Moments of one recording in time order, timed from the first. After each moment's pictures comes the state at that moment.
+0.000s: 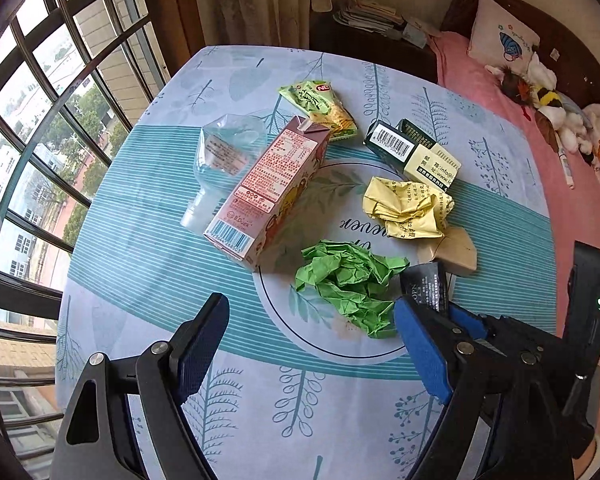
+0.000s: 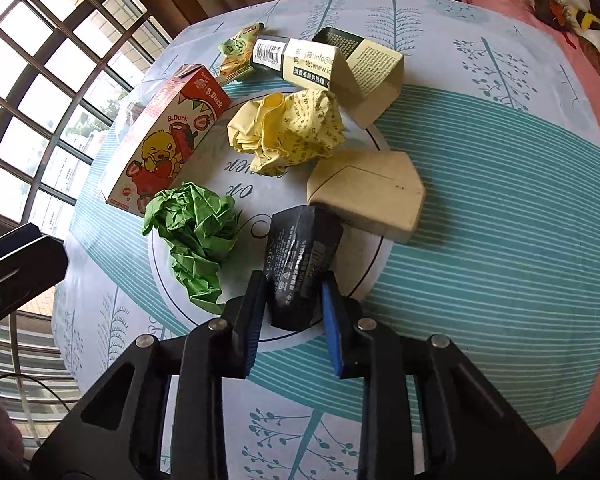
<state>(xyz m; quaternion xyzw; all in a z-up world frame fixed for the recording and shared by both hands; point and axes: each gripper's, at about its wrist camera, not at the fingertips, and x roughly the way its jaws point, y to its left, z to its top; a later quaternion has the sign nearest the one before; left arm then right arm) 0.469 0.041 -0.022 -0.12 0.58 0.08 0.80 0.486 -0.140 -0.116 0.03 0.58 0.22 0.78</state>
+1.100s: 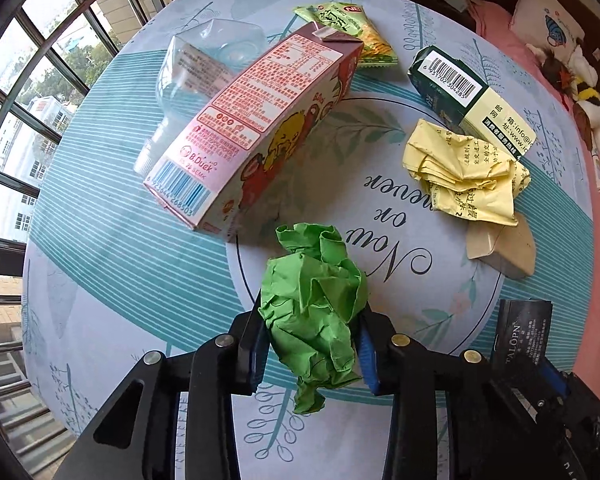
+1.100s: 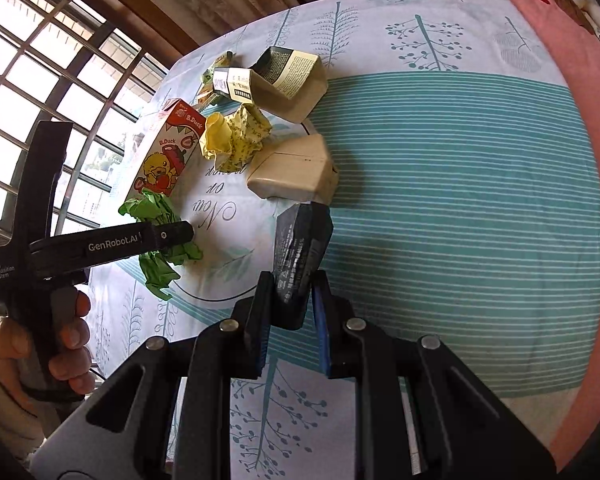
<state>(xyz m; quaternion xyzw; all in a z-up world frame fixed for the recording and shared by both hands) 0.493 0.028 -0.098 -0.15 0.64 0.11 0.74 0.461 -0.217 -0.102 0.11 0.57 0.22 0.78</state>
